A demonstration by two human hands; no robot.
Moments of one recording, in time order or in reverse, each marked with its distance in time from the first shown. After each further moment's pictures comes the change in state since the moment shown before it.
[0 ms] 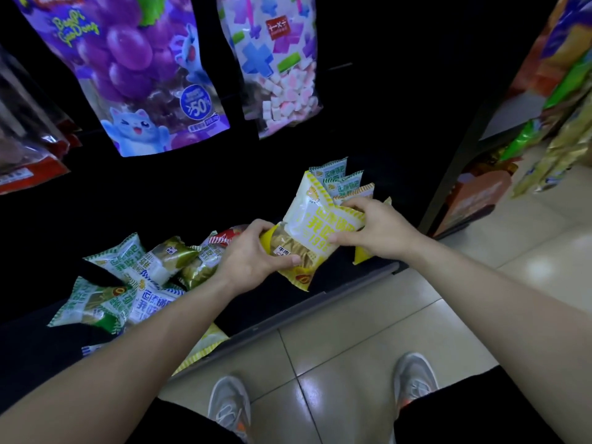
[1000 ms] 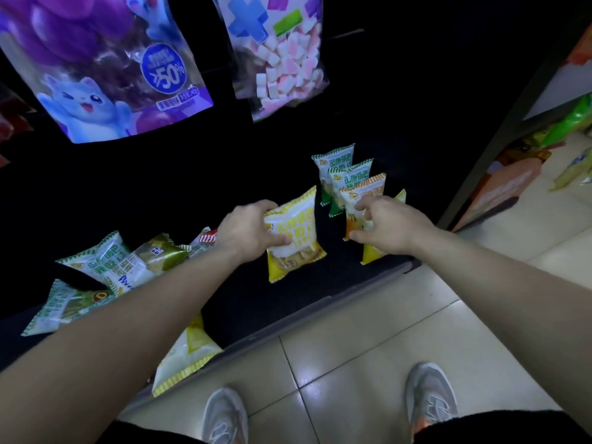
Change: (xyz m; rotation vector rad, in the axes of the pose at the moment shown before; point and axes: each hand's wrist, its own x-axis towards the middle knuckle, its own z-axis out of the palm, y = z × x) left_hand 0.096 -0.025 0.018 0.398 0.003 0.021; right_hand 0.060 0.045 0.018 -0.421 -0.108 0.120
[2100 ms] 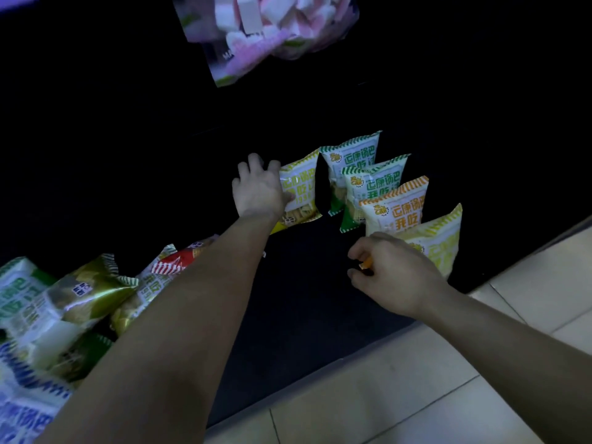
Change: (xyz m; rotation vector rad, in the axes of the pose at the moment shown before) left_hand 0.230 -0.027 0.125 0.318 0.264 -0.099; right_hand 0.111 0.025 0.097 0.075 0.019 -0.065
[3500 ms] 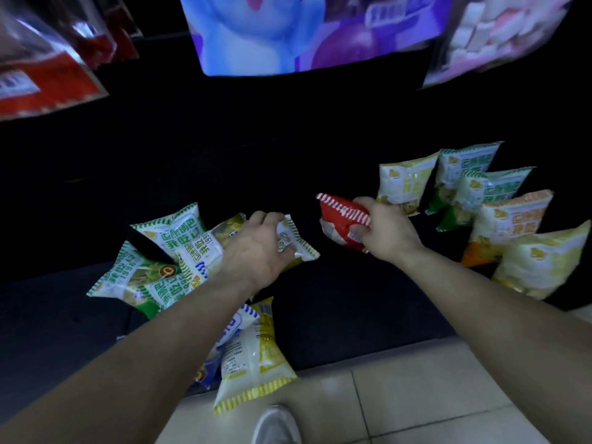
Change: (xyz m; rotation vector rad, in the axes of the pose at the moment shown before) left_hand -0.182 -0.212 -0.126 -0.263 -0.280 -0.105; right_hand 0.057 -0.177 0.058 0.147 0.068 -0.100
